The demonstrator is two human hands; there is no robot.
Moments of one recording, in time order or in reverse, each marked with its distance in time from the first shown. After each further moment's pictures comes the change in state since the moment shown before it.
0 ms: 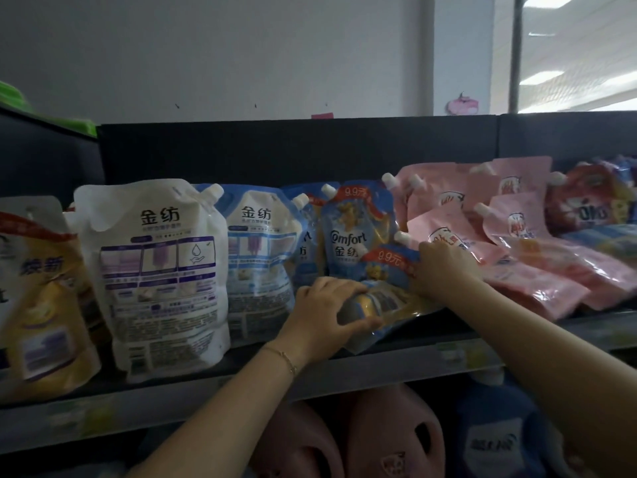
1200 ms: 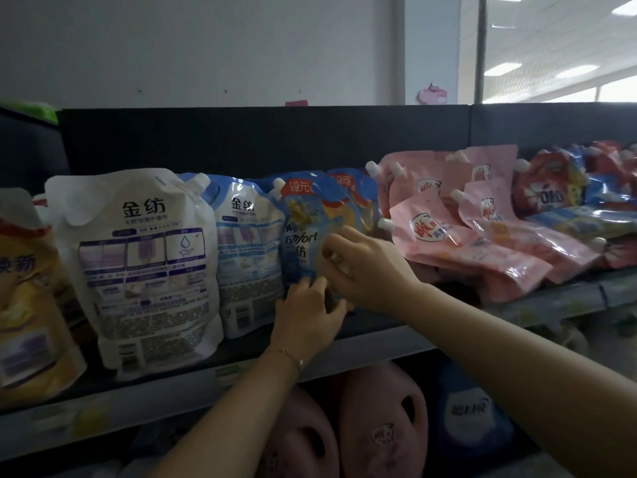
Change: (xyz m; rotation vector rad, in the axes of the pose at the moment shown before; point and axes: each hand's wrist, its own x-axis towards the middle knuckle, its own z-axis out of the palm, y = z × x) left_hand -0.009 -0.001 0.014 0.010 0.027 -0.300; right_hand -0.053 -0.080 -0.020 0.425 0.453 -0.682
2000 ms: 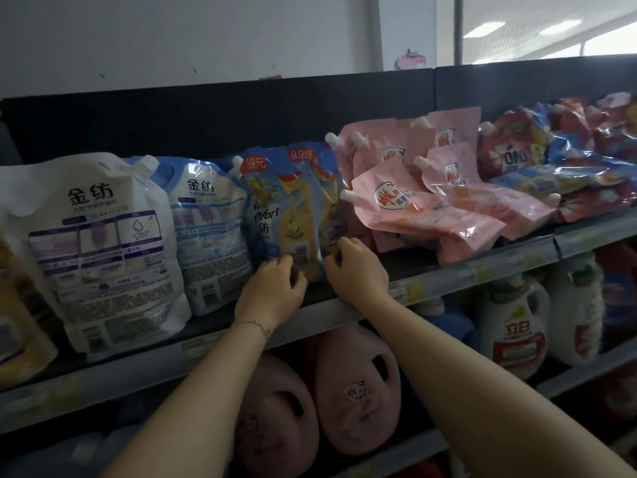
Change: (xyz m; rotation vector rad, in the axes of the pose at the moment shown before) left_hand 0.000 0.003 0.006 0.152 0.003 0.059; right_hand -0.064 0.029 0.034 0.086 -0.164 0.818
